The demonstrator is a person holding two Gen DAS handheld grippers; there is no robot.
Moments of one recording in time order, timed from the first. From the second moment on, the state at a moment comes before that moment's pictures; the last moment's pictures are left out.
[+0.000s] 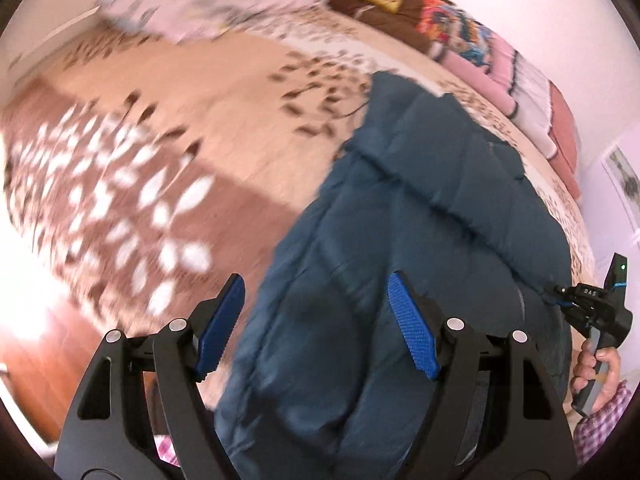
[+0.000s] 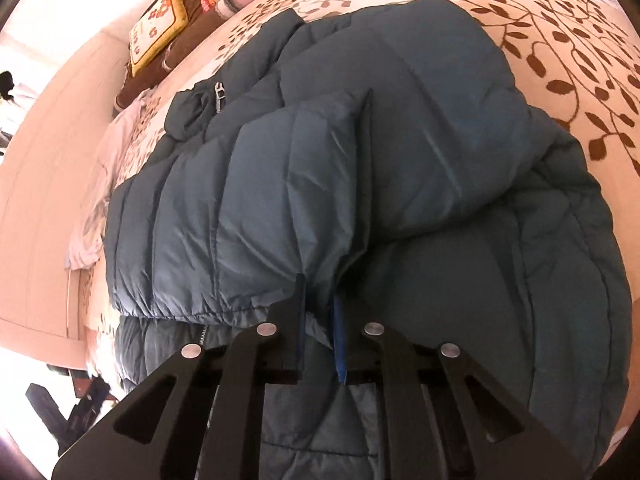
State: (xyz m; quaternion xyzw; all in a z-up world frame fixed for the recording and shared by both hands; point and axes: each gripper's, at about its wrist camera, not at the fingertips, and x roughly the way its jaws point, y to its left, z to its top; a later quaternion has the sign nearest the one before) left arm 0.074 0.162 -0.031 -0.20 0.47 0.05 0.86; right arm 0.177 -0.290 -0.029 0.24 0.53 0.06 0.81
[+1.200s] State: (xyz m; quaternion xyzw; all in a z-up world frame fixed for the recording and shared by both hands) left arm -0.042 0.133 -0.065 -0.11 0.56 -0.01 0.82; right arm -0.065 -0.381 -0.044 0.20 0.60 0.08 0.77
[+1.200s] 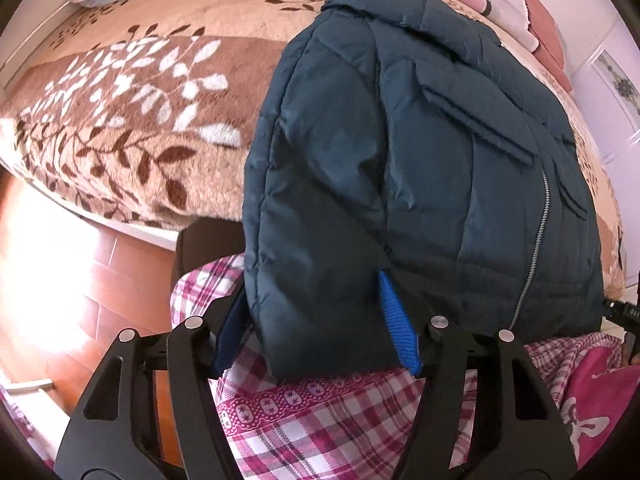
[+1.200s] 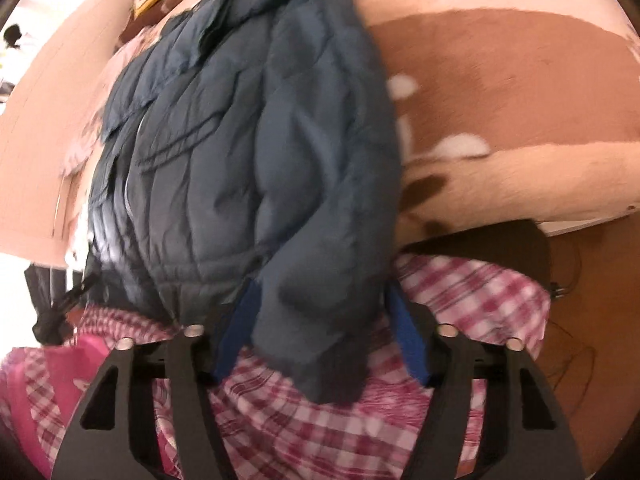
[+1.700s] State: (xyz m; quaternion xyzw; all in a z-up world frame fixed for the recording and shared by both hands) left arm -0.050 0.137 -0.026 -0.15 0.52 -0.05 0.84; right arm -0.073 -0.386 -0.023 0.25 0.56 0.13 0.78
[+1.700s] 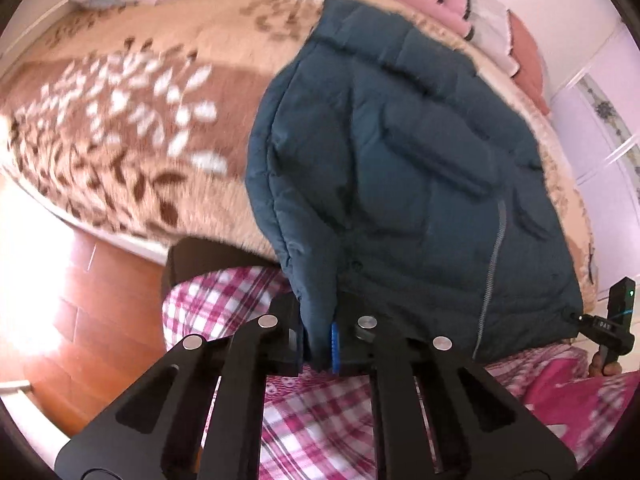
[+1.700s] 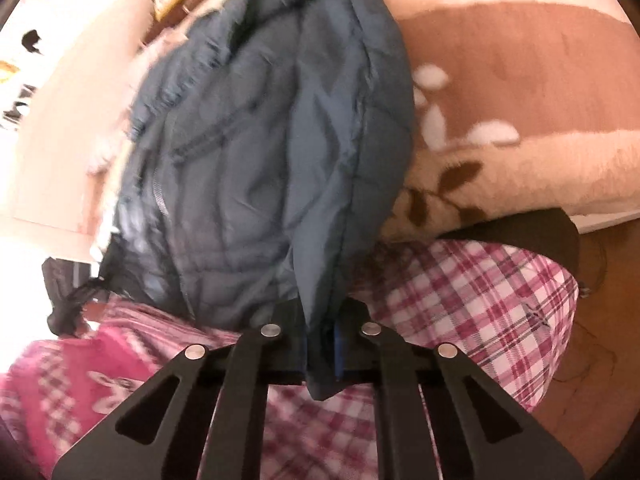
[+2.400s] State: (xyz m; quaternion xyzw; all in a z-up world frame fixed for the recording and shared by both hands) left arm -0.102 0.154 0.126 -0.14 0.35 -0.11 0.92; right arm -0.140 -0.409 0.097 0.31 0.38 0.17 0.86
